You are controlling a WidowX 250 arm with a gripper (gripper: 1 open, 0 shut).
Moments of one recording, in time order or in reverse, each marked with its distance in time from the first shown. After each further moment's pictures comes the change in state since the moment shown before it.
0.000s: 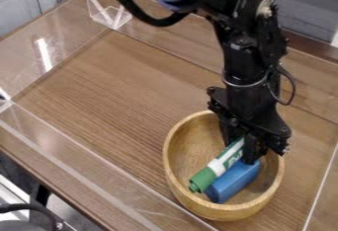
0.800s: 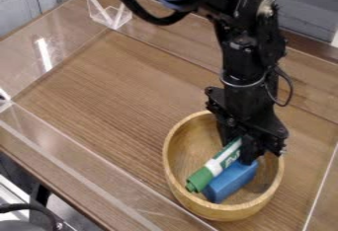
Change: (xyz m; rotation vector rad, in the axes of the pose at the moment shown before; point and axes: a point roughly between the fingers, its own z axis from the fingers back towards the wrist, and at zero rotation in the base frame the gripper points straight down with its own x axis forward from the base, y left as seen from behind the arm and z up) arm -0.007 0.001 0.001 0.006 0.050 -0.007
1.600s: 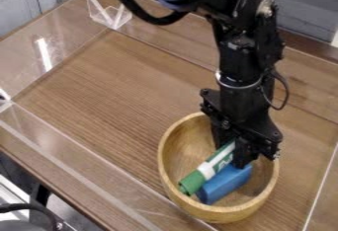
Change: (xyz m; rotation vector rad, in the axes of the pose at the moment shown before) arm -0.008 0.000 0.003 -0.002 0.046 -0.007
